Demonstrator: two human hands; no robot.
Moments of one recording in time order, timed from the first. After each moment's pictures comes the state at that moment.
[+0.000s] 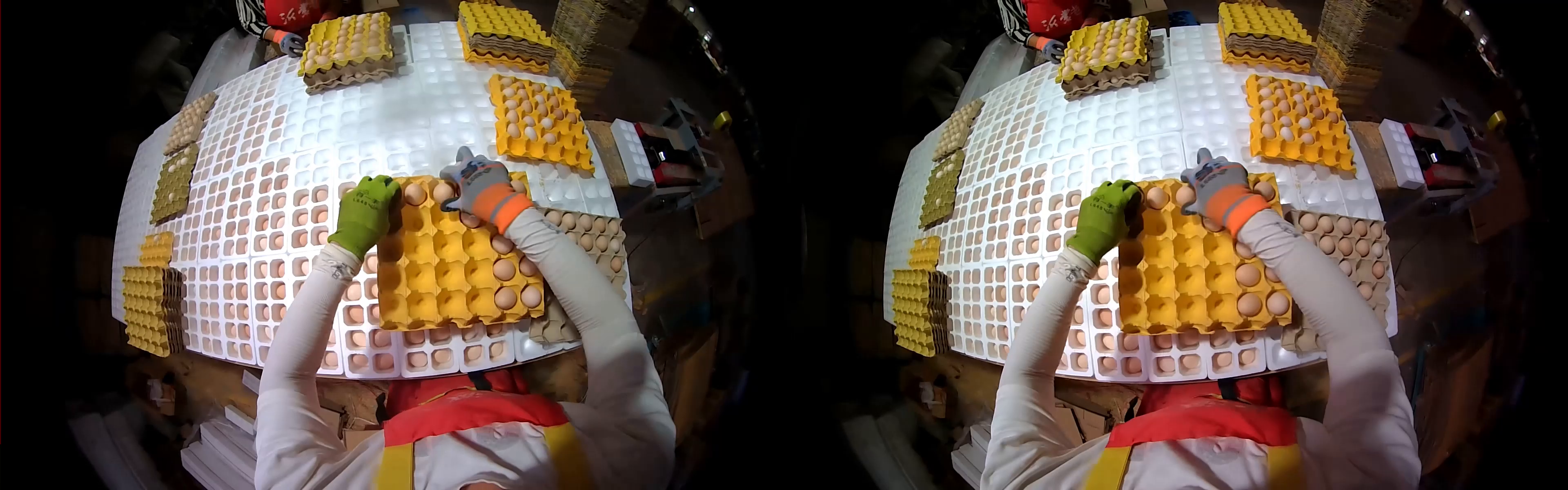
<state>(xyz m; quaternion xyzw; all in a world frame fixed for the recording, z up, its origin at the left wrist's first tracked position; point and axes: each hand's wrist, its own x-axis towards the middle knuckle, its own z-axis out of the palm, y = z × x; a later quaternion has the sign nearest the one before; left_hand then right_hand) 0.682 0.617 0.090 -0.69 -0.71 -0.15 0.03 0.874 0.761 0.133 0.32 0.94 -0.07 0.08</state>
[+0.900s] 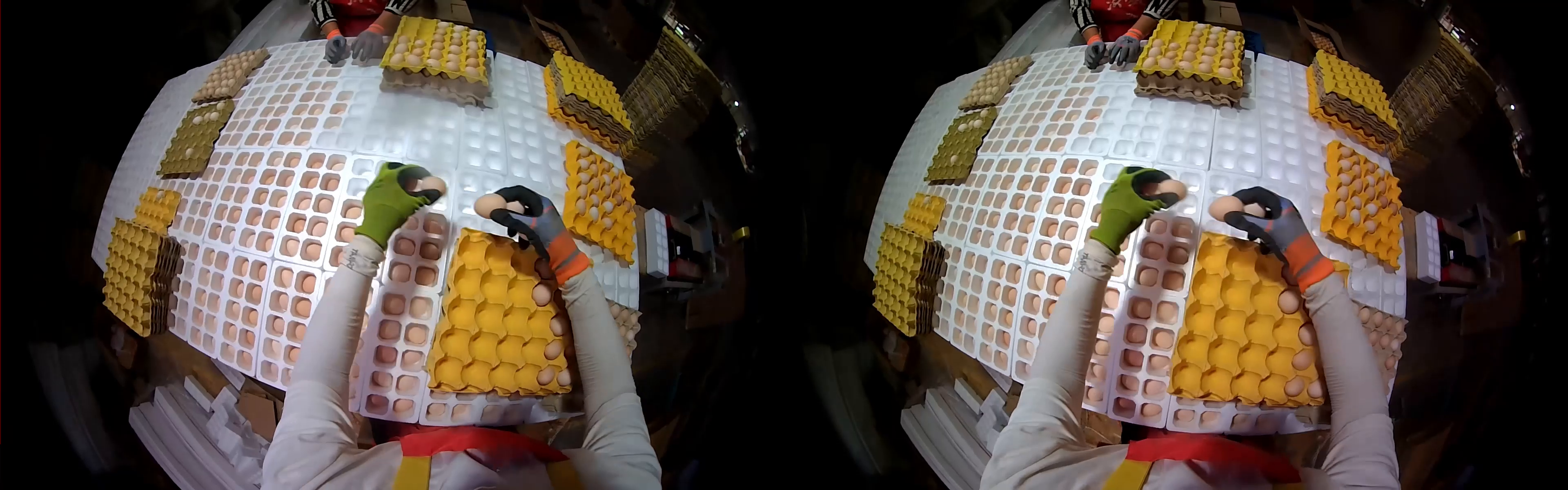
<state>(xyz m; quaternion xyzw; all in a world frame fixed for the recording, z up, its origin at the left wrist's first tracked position) 0.552 0.638 0.077 -0.43 -0.79 -0.42 -0.12 0.784 0.782 0.142 0.35 0.70 -0.62 -0.09</state>
